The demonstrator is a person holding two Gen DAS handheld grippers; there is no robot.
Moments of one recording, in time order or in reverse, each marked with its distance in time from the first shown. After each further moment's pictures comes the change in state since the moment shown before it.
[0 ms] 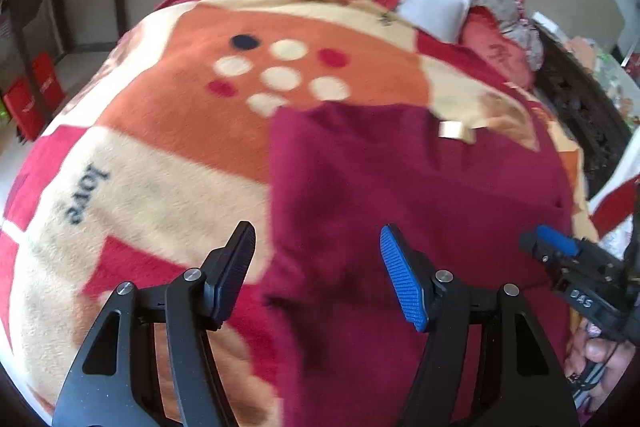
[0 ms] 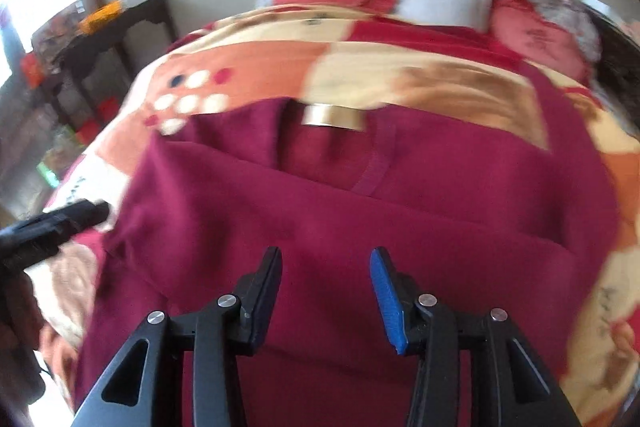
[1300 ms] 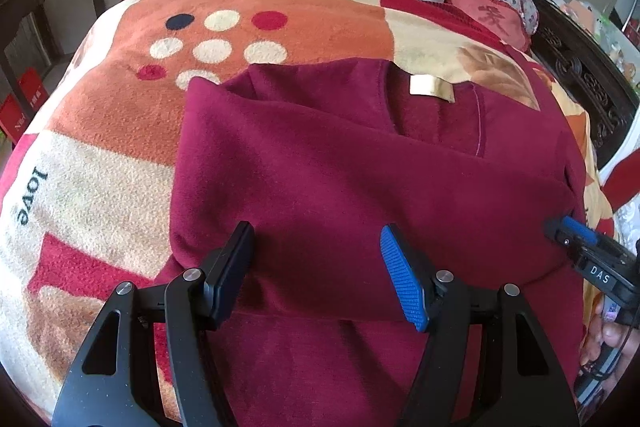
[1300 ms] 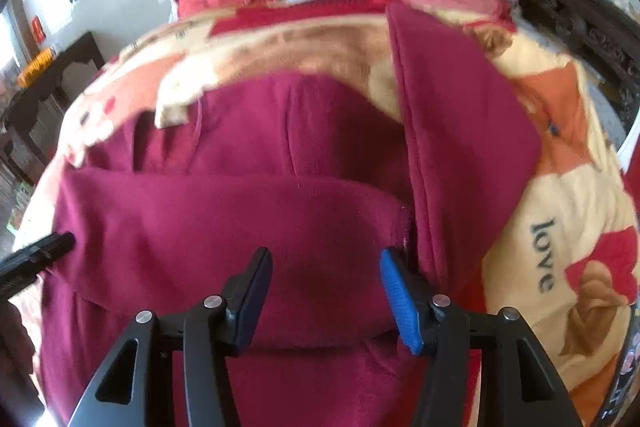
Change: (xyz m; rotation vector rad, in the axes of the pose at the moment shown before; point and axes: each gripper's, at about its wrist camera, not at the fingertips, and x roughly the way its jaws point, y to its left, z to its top) left arm 0.047 -0.053 -0.007 0.086 0.078 0.047; right arm 0.000 -0.100 -0.029 0.193 0.038 -0.108
